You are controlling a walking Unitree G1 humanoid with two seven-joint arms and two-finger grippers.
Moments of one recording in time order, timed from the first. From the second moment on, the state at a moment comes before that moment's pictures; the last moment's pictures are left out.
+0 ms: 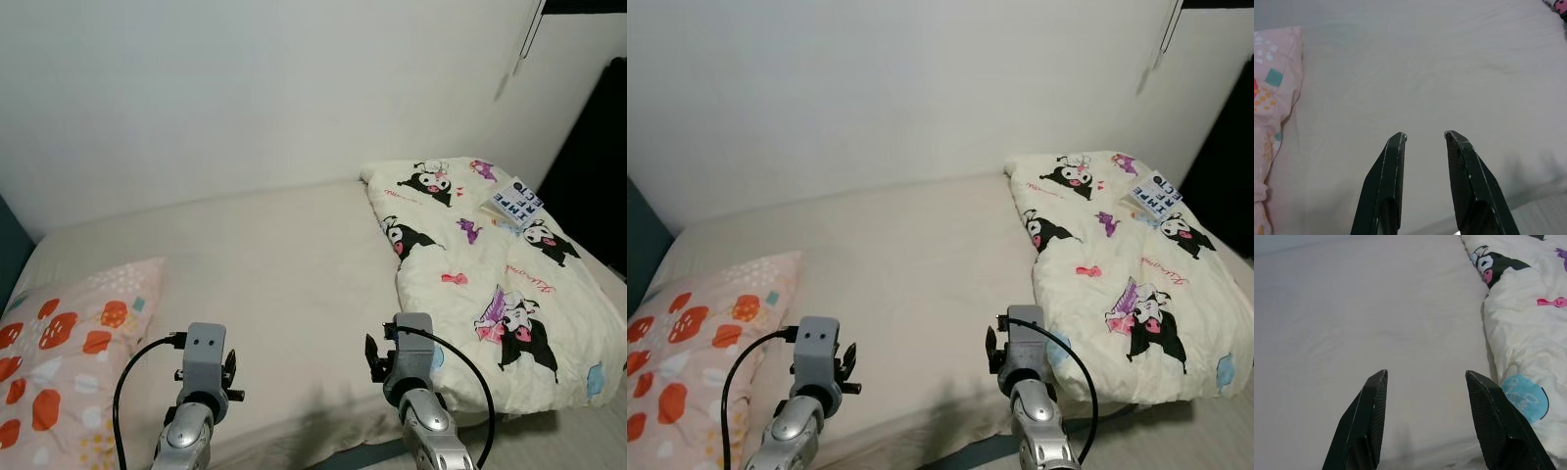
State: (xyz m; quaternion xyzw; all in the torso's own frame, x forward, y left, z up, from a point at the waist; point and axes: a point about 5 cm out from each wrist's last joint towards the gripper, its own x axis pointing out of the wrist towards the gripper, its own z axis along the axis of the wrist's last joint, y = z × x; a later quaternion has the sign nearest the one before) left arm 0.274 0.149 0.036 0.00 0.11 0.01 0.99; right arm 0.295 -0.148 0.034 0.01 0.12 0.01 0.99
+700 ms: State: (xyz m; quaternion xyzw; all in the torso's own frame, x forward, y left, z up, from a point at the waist) left arm 0.273 0.149 0.031 0.00 0.12 0.01 0.99; right arm 0.291 -0.150 0.029 0.01 0.13 0.01 0.99
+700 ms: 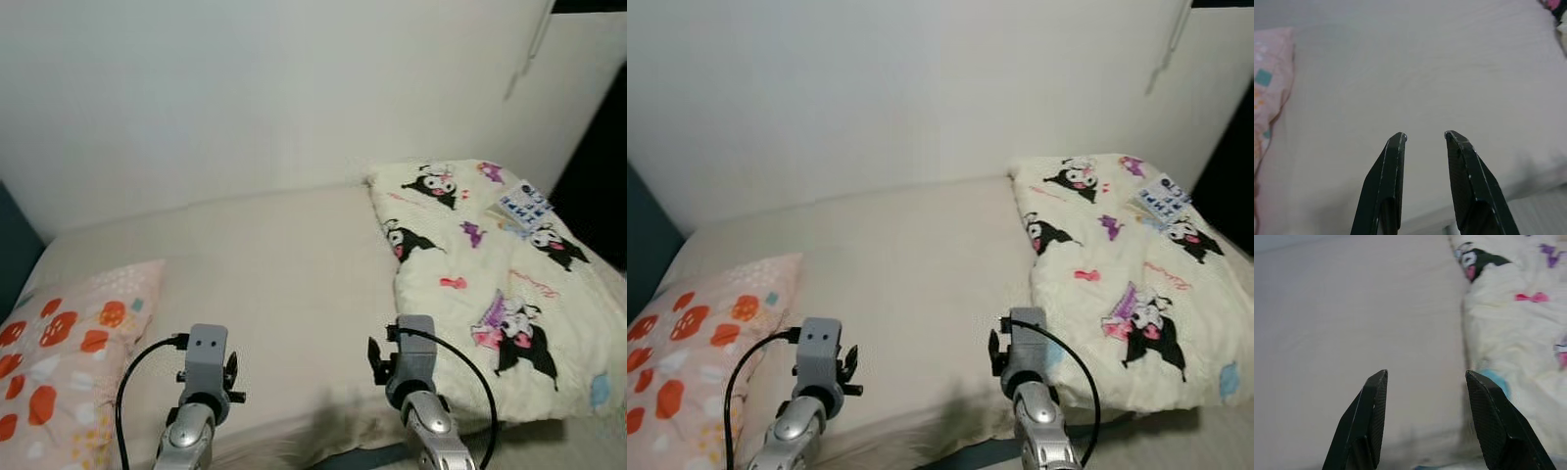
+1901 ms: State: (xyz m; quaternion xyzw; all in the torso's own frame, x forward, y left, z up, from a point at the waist) left arm 0.279 0.145 0.033 0.00 0.12 0.01 0.99; right arm 0.293 -0.153 0.031 0.01 0.13 0.01 0.99
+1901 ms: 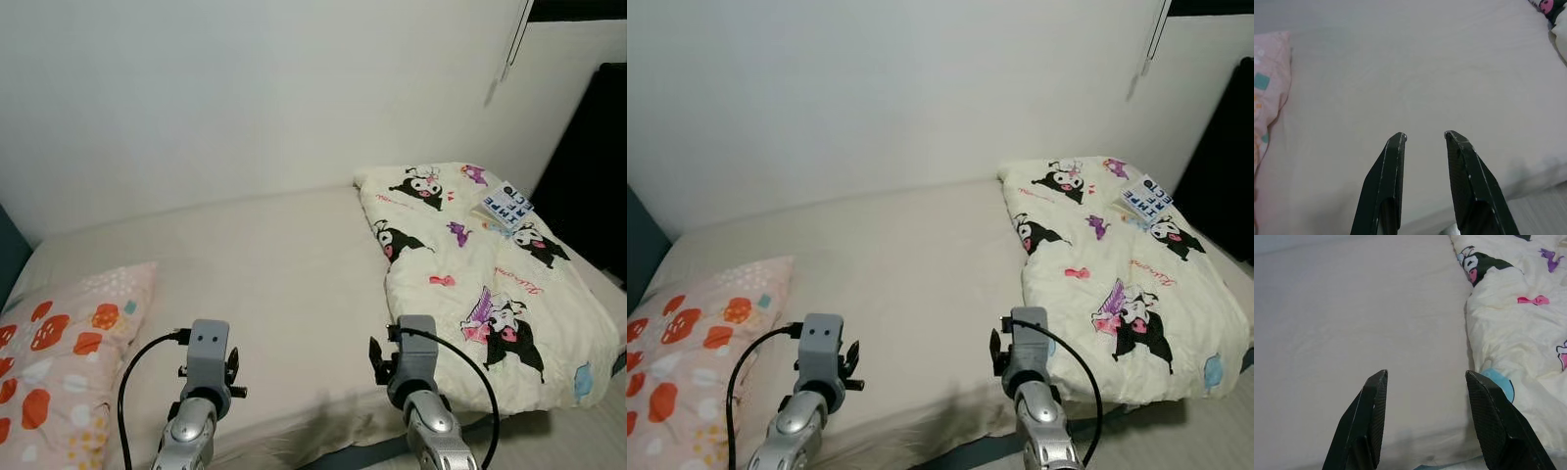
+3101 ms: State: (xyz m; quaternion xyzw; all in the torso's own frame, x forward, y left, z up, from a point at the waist) left arm 0.282 0.144 0.032 0.00 0.12 0.00 0.99; right arm 0.292 -0.151 0.030 0.01 0.13 0.01 0.99
